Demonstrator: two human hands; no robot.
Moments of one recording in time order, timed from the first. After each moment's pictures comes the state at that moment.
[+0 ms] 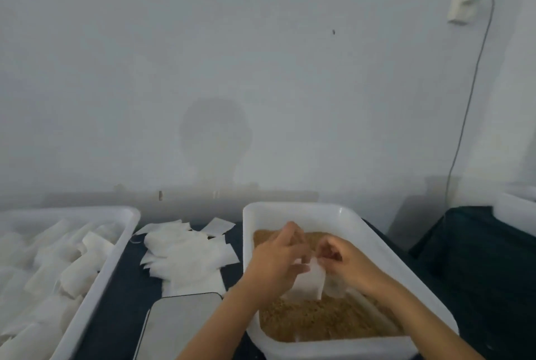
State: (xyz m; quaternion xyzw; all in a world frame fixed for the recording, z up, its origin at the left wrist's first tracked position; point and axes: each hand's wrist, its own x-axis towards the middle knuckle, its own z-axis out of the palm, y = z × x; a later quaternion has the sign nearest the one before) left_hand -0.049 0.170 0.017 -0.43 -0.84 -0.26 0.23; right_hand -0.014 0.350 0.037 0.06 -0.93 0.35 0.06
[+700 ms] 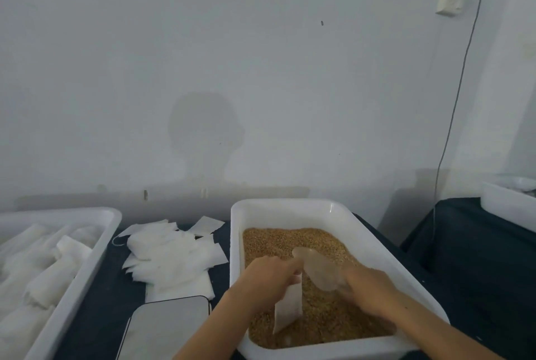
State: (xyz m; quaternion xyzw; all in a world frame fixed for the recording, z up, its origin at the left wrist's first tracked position) left_hand -0.068 0.186 -0.011 -0.42 -0.90 -0.09 0.09; right_hand -0.010 0.390 0.001 -0.03 -1.00 0.00 -0.03
